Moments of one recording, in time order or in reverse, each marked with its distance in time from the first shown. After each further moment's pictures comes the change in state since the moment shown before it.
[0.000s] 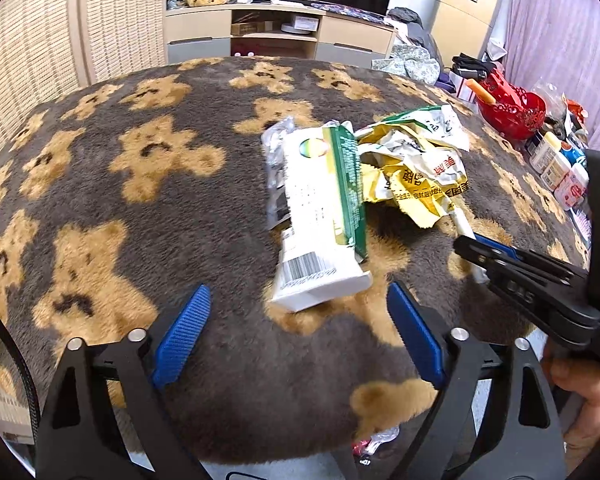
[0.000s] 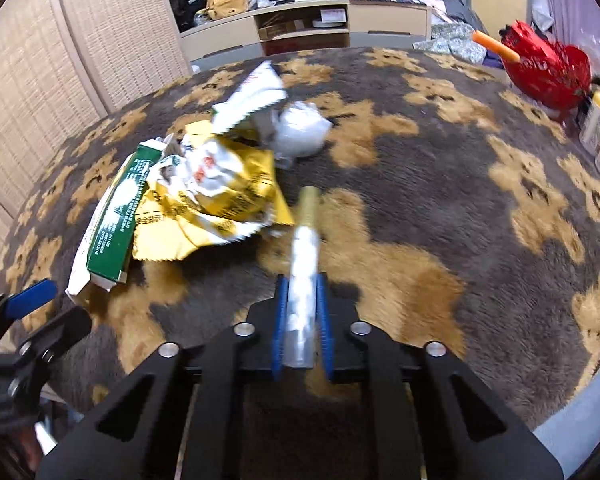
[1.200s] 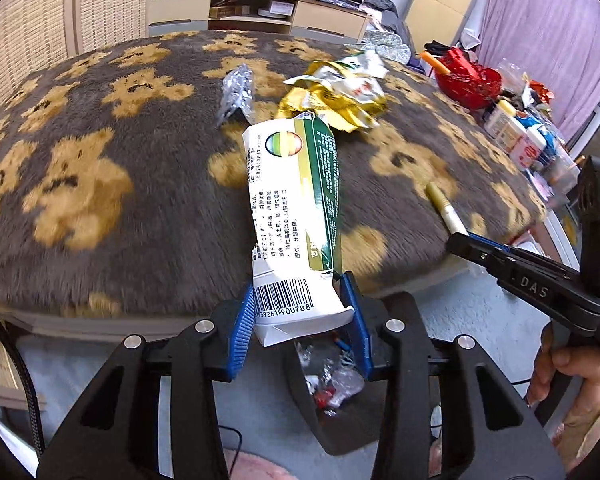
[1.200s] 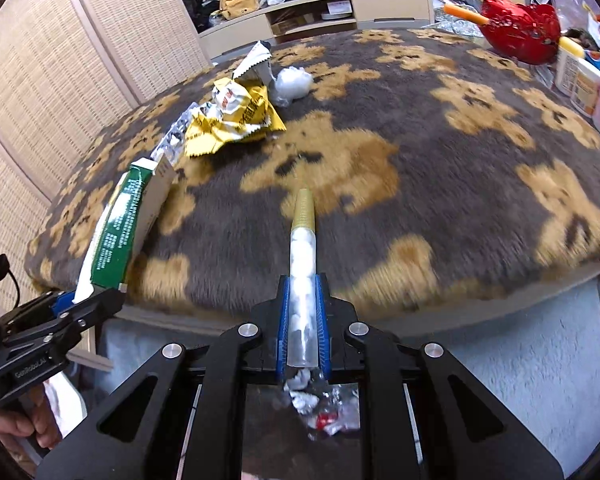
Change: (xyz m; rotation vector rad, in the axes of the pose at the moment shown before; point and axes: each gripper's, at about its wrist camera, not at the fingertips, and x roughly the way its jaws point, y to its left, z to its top) left arm -0.053 -0.029 -0.084 -0.006 0.046 -0.111; right arm -0.069 -0.025 -0.085 0.023 0.022 0.096
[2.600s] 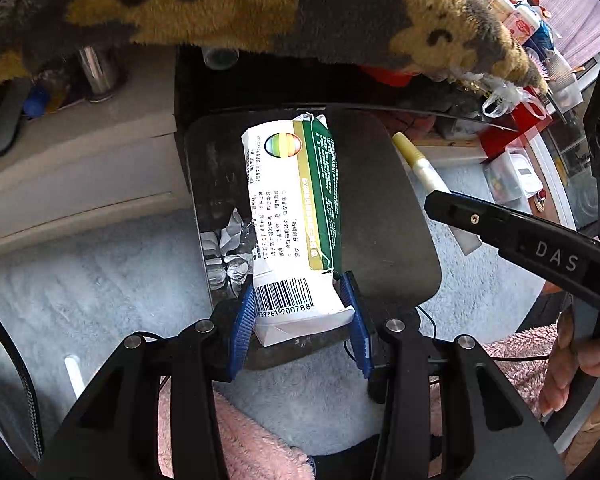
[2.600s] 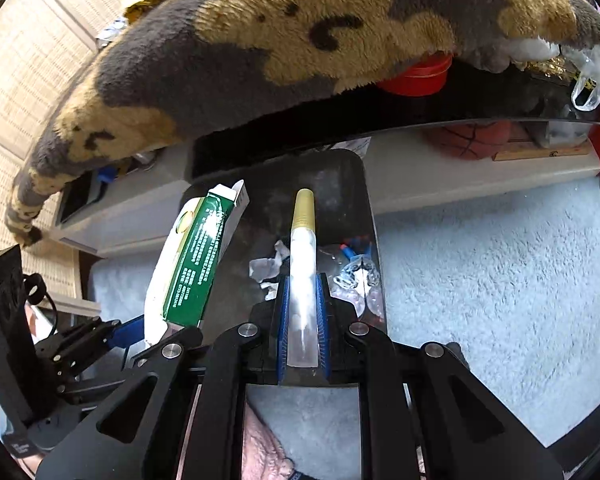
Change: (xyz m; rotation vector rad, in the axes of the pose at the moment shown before) left arm 0.090 -0.063 -0.139 0.011 0.310 -0.069; right arm 0.032 -0.049 -0.121 0.117 0.251 -0.028
